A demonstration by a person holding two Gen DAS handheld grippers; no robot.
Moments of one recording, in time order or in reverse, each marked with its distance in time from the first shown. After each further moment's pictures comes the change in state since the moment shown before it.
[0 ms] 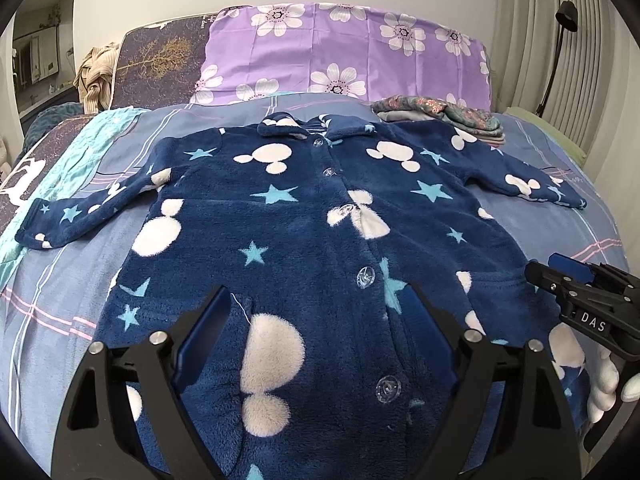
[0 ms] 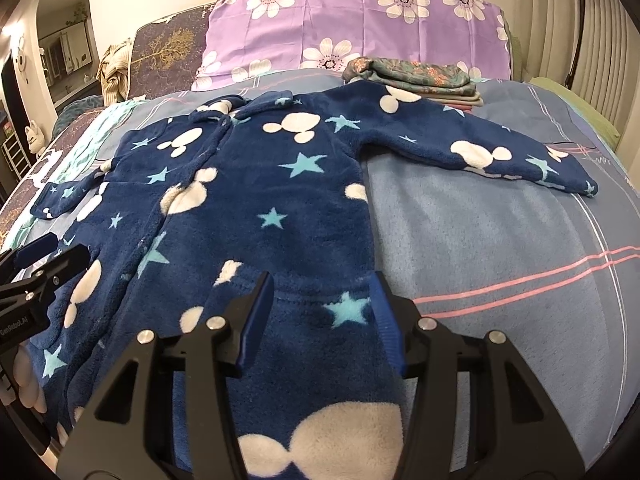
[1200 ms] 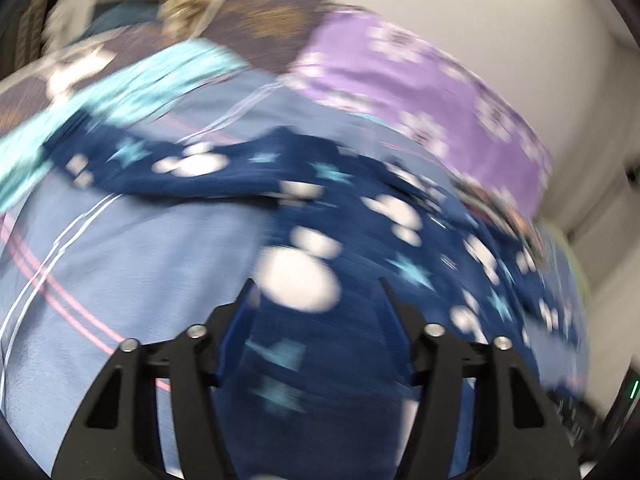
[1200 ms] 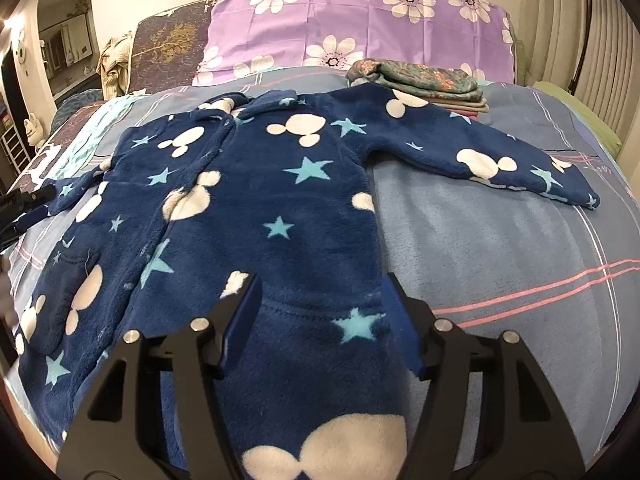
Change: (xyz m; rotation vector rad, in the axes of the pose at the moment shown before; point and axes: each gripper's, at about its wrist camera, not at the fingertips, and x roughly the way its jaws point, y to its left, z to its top) left arm 0.021 0.205 0.026 -0.527 -0.009 0.003; right arm 0.005 0.006 0.012 -0.013 0.026 -0.009
